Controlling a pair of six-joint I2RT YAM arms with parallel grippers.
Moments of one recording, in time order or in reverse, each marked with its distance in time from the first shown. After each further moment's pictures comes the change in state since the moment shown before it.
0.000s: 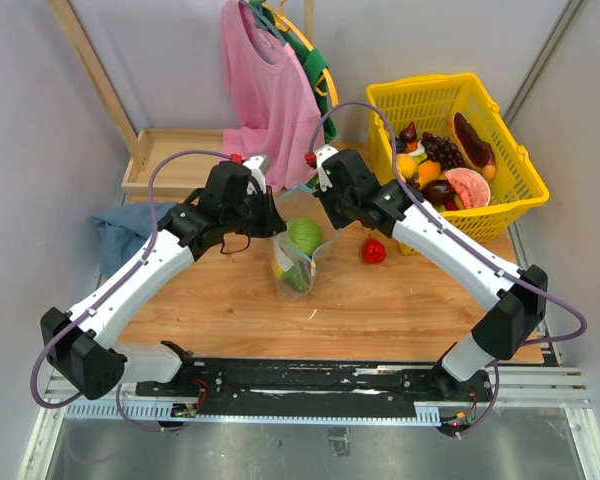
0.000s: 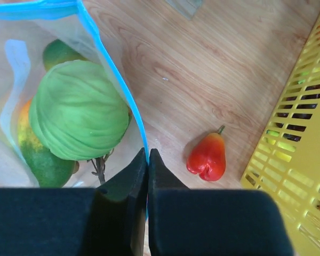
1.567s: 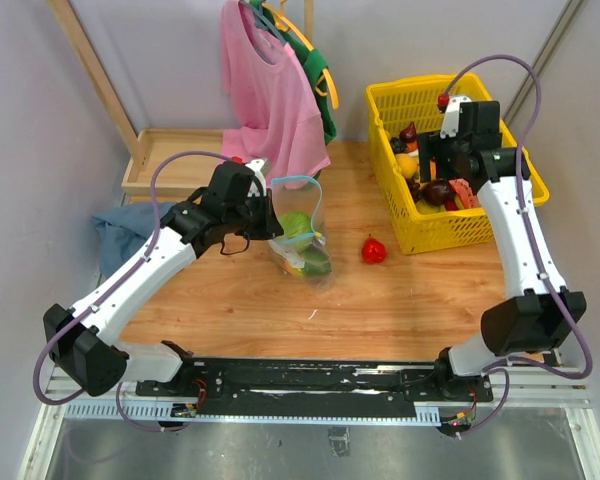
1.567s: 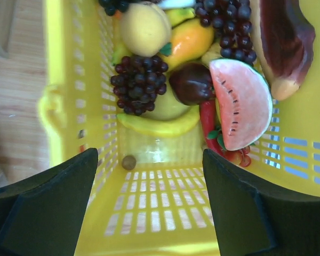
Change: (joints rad) left arm 0.000 0.021 0.018 -0.072 -0.026 0.001; right arm -0.651 -0.071 0.126 -0.085 -0.129 -0.149
